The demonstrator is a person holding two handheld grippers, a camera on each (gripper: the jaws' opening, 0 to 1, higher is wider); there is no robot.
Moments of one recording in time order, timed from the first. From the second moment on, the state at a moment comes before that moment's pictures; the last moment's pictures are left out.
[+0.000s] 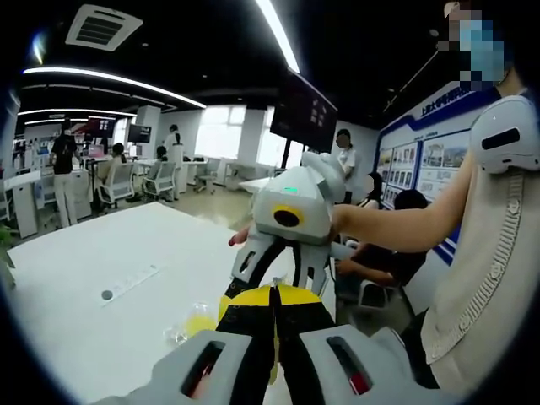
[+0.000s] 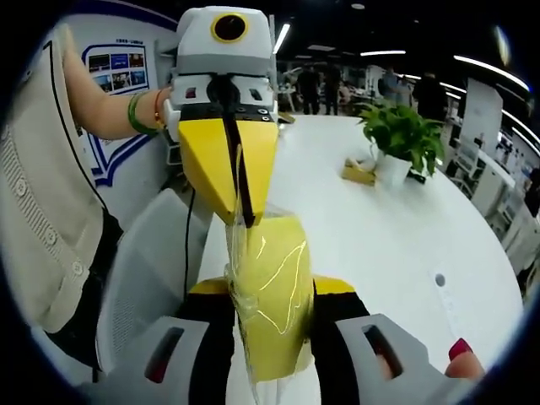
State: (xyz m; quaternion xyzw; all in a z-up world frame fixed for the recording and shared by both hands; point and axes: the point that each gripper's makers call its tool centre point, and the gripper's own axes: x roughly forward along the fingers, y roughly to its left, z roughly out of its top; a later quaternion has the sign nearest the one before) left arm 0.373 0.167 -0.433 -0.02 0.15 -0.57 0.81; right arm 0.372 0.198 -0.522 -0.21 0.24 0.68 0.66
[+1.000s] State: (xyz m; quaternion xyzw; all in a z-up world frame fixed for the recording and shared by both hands) left arm 0.373 0.174 -0.439 -0.05 0.16 -0.56 0.81; right arm 0.377 0.195 -0.504 -0.17 0.20 0.65 0.72
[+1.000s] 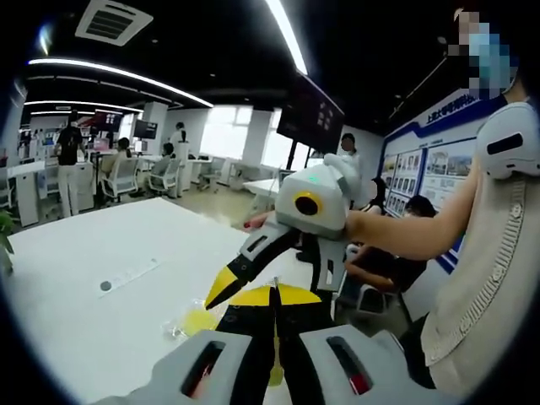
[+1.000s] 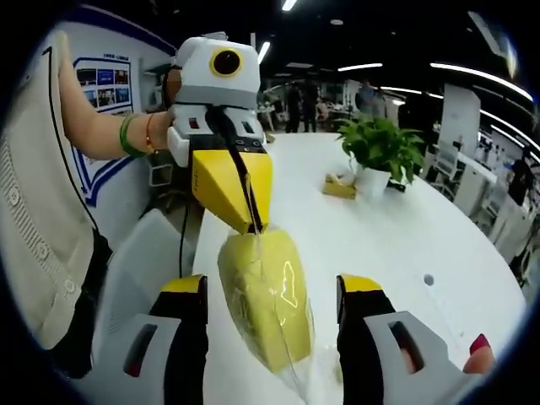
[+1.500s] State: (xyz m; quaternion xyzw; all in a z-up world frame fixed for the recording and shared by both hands) left arm 0.376 0.180 -0.442 -0.06 0.15 -0.55 0.82; right arm 0.382 0.182 -0.479 -0.09 0.15 0.61 0.78
